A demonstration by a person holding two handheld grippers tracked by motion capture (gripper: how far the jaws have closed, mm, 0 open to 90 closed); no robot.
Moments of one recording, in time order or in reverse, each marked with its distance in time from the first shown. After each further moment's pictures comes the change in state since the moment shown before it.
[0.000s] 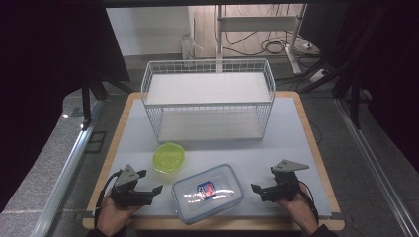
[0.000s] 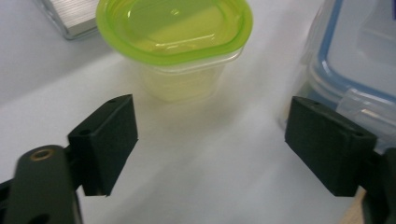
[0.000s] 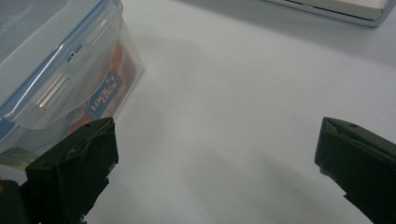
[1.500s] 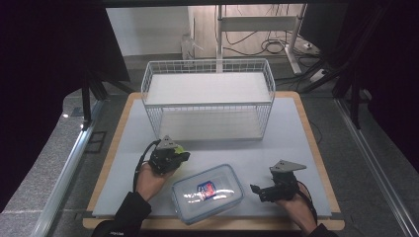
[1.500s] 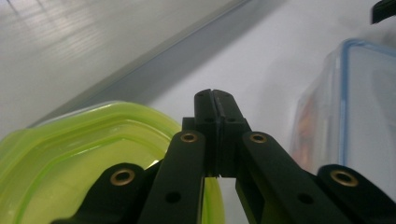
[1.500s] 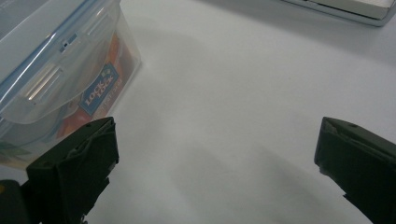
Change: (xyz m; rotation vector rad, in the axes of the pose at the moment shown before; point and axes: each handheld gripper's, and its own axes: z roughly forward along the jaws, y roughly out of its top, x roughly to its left) left arm -0.010 0.091 0.085 0.058 -0.104 0.036; right arm 0.001 -0.001 0.004 0.013 -0.007 -0.027
